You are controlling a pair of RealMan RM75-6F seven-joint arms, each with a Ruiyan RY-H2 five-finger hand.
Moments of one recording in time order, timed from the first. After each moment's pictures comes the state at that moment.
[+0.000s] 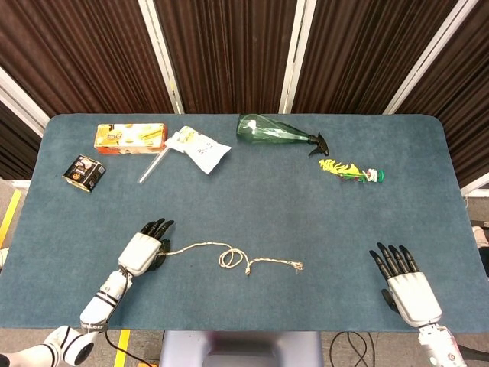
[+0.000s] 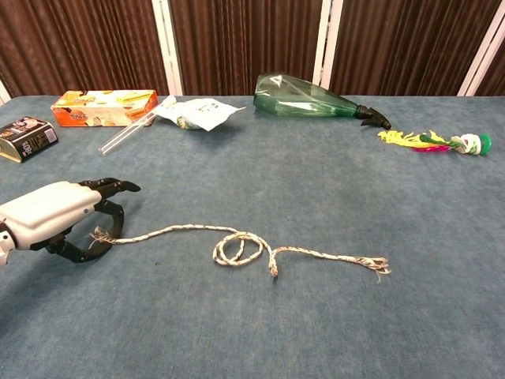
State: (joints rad) left arm -0.51 -1.72 0.00 -0.98 1.57 1.10 0.01; right arm 0.06 -1.24 -0.07 -1.54 -1.66 1.40 -0.30
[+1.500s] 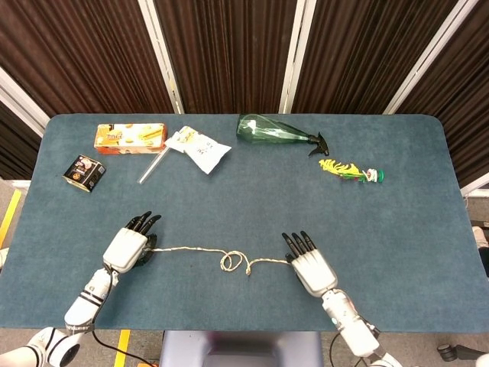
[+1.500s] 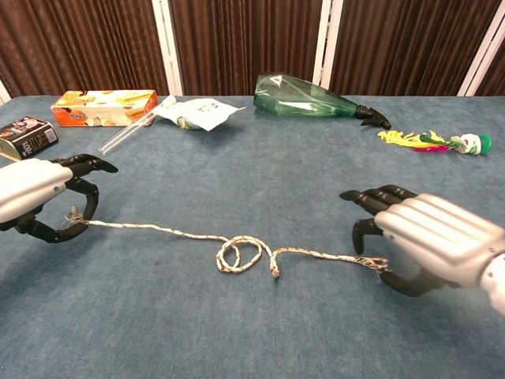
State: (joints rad) left arm -0.49 -1.63 0.02 -1.04 1.58 1.19 0.00; right arm 0.36 -1.67 0.08 -1.50 -1.45 1.04 -0.67
